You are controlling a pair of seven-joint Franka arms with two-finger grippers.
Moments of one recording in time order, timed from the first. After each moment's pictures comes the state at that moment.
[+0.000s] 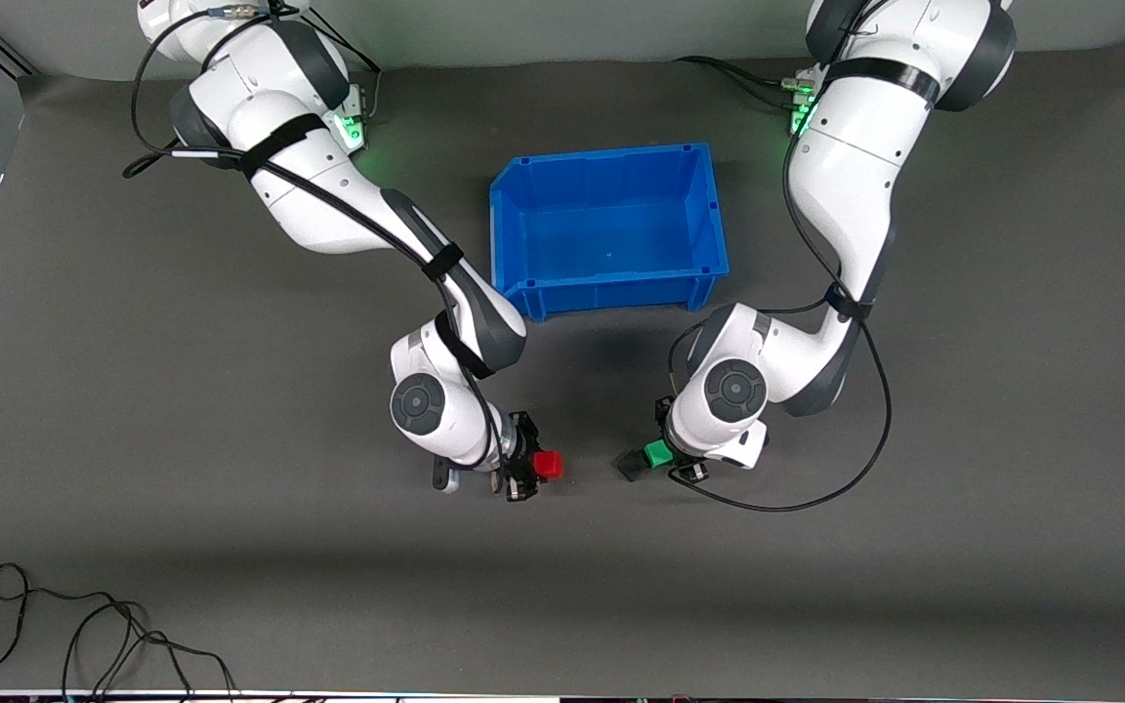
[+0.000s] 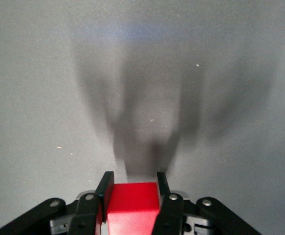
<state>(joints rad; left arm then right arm) -0.45 0.86 -0.08 -1.43 -0.06 2.34 -2.41 0.47 1.03 0.10 -1.17 0.20 2.39 1.95</state>
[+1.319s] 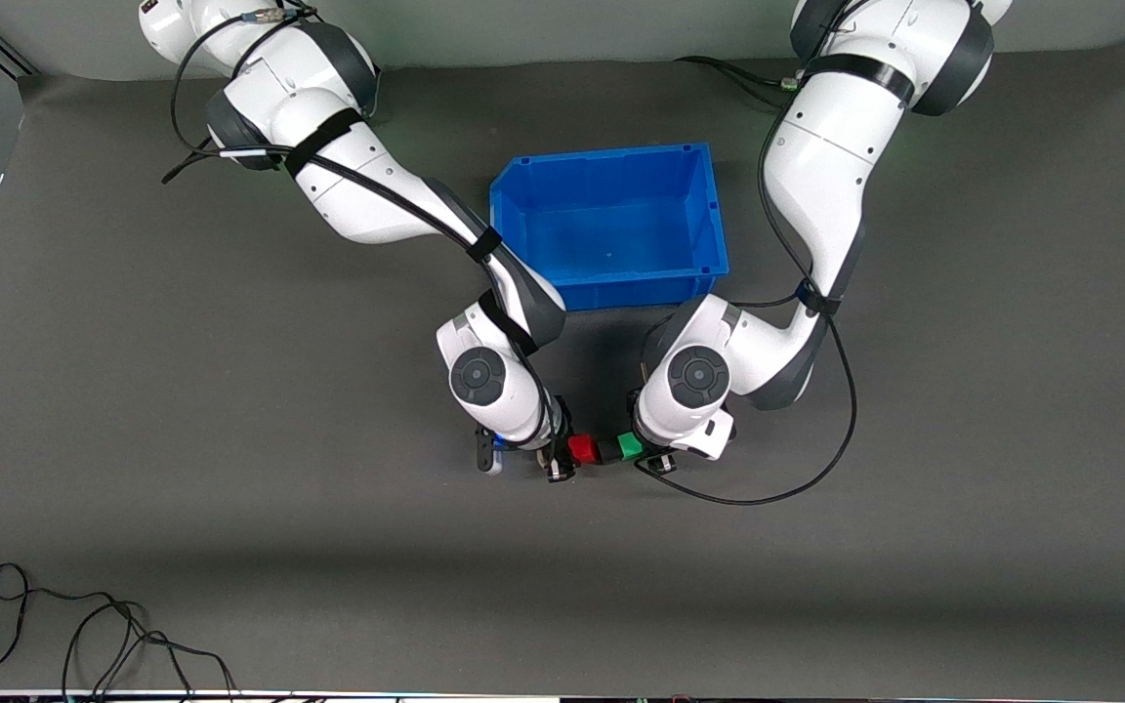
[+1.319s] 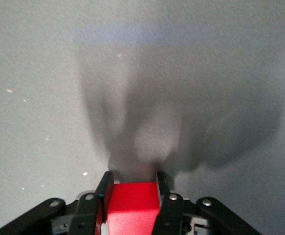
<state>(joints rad) -0.50 0.88 -0.08 -1.38 -0.06 2.34 -2.43 0.57 1.08 0.07 -1.11 0.15 2.41 2.02</state>
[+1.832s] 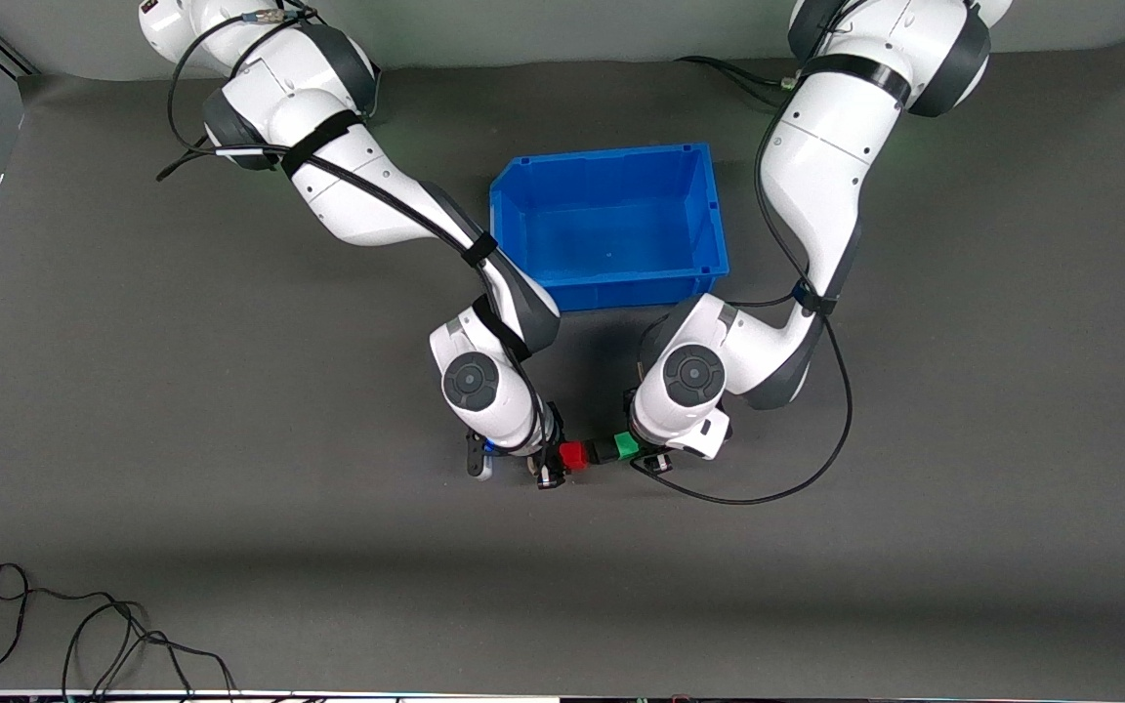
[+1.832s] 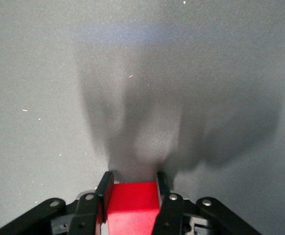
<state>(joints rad) -0.51 0.89 -0.08 -1.37 -0.06 2.34 -2.43 0.57 1.08 0.05 -1.11 0.15 2.41 2.03</state>
